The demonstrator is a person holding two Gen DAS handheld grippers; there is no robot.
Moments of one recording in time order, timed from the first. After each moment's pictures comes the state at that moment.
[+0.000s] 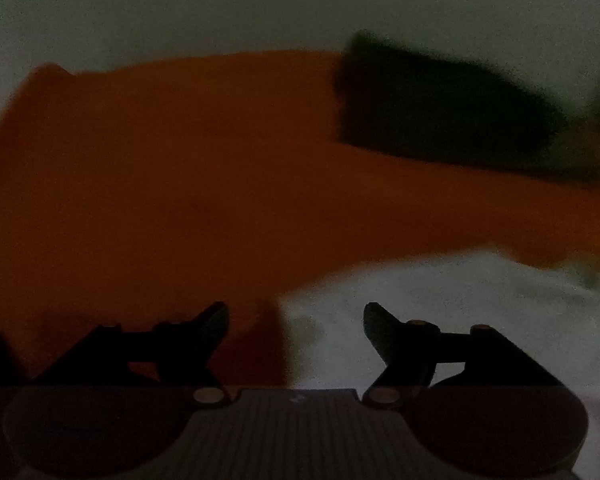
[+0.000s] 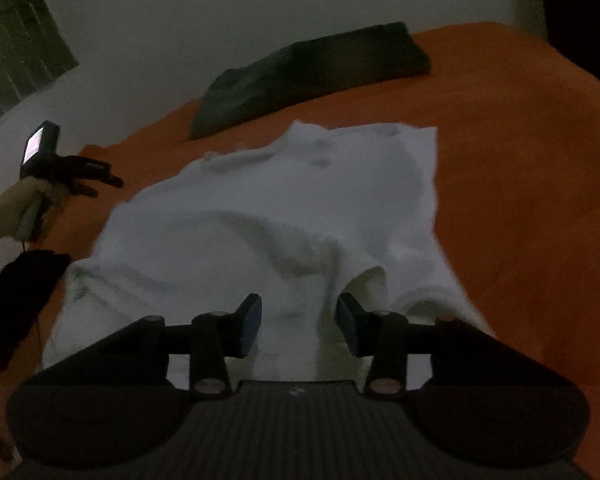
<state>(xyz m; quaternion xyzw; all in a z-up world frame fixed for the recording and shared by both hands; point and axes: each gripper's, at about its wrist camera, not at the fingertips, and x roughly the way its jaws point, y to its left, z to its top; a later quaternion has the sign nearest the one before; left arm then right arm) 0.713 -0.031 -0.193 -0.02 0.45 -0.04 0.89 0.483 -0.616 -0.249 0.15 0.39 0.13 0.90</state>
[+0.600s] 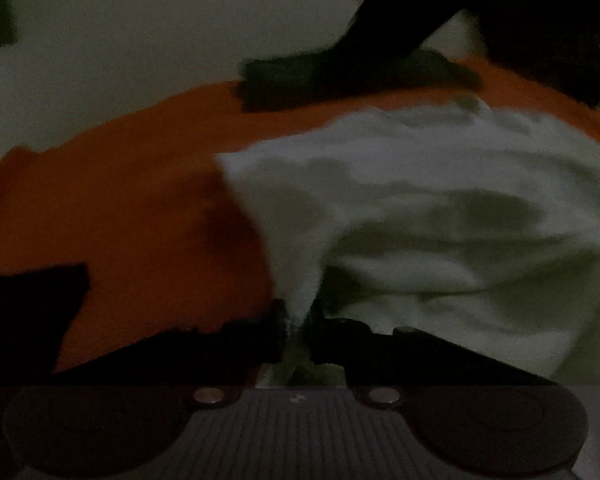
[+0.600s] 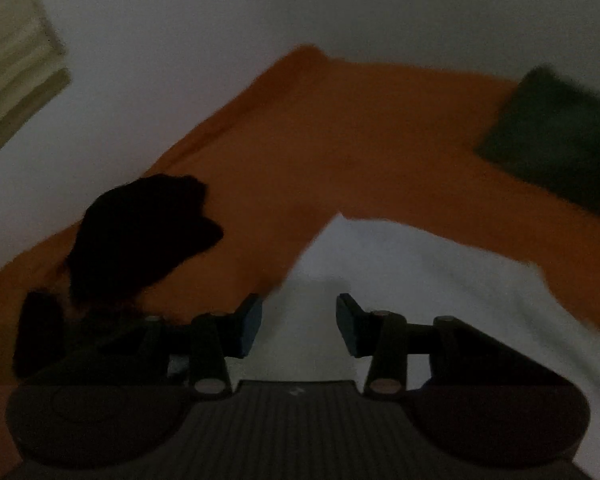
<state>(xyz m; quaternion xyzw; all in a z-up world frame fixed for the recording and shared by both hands) 0.540 -0.030 -0.284 0.09 0.34 -0.11 0.93 0.733 -0.327 -0.209 -0.03 0.43 0.45 0.78</state>
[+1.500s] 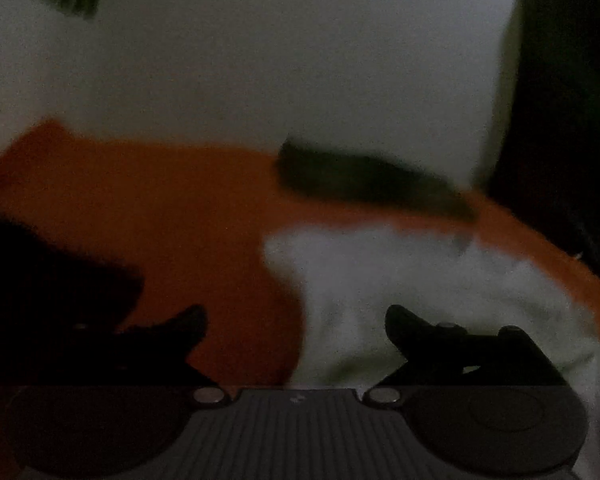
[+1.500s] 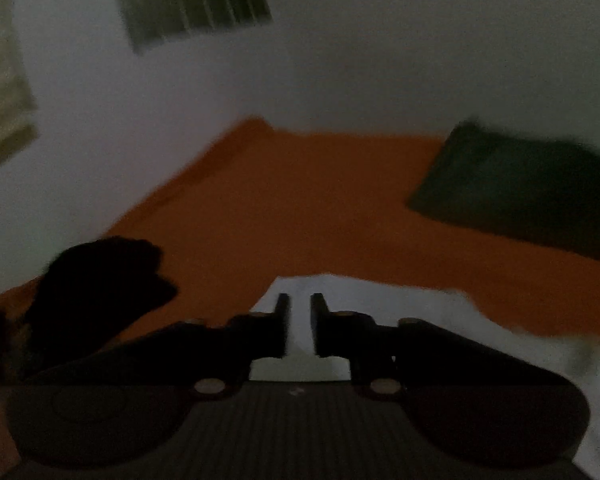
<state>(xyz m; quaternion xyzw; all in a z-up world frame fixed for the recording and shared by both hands) 0.537 0.021 -0.236 -0.06 0.25 -0.14 0.96 0.604 -0.460 -0.177 0.01 0.29 0.37 0.88</state>
